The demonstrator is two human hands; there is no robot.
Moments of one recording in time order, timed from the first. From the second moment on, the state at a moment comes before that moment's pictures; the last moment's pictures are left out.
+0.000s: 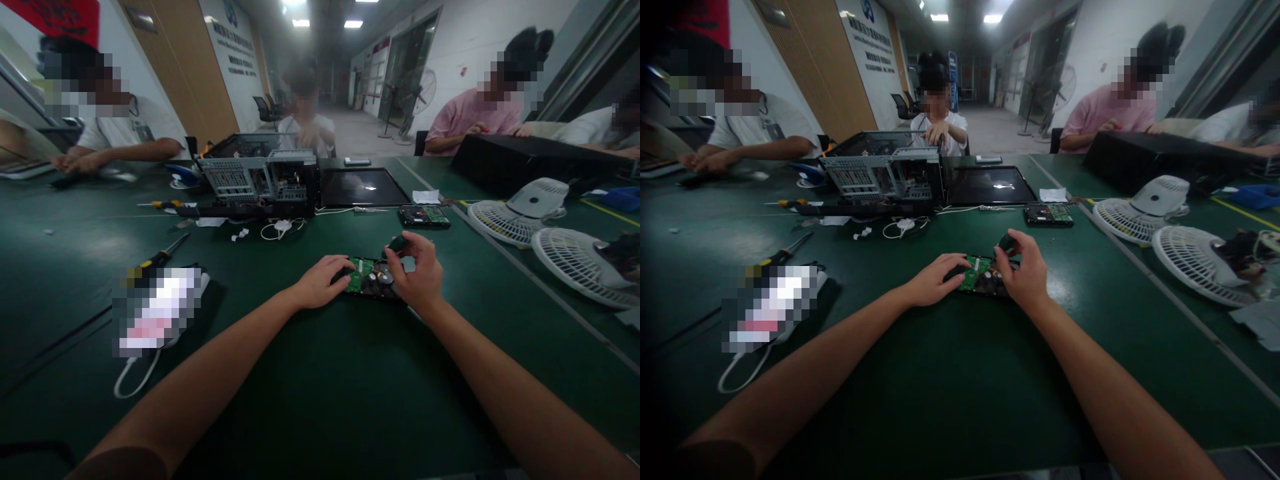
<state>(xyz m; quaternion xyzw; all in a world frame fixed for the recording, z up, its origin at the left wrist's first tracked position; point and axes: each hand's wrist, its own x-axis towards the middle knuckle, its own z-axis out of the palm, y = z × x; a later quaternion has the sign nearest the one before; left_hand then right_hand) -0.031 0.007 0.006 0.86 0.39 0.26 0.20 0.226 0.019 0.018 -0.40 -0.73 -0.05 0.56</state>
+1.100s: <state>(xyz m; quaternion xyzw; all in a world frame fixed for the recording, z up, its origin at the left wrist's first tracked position) -0.031 0.008 0.004 0.86 0.40 0.25 0.20 0.225 0.017 0.022 -0.38 -0.71 0.07 0.58</state>
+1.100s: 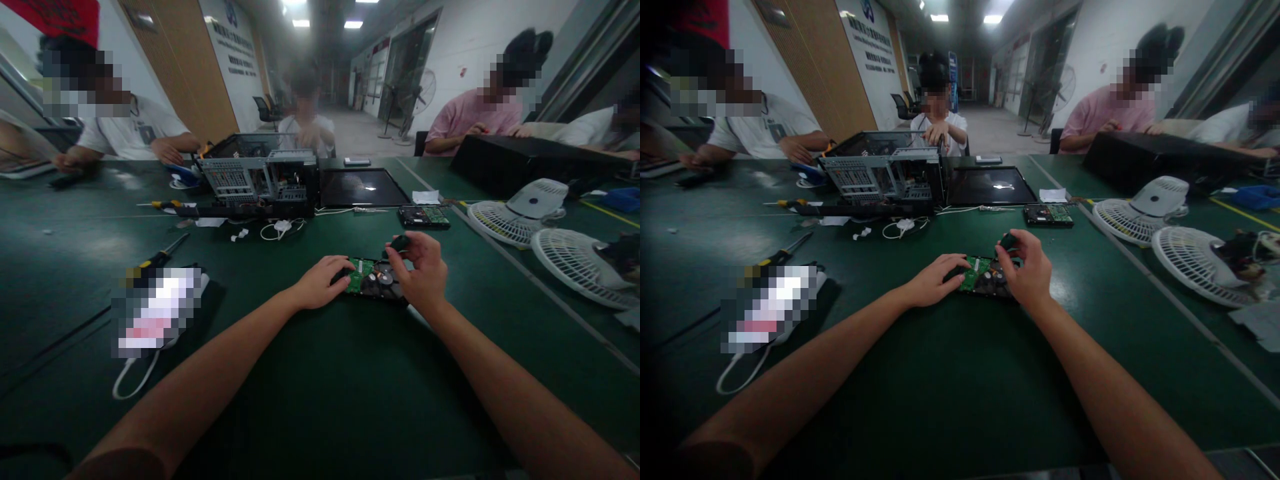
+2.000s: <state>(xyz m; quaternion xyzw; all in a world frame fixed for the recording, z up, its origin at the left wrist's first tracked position) -0.032 0.008 0.004 0.86 0.39 0.25 0.20 0.228 0.016 0.020 -0.38 -0.75 -0.01 0.54</state>
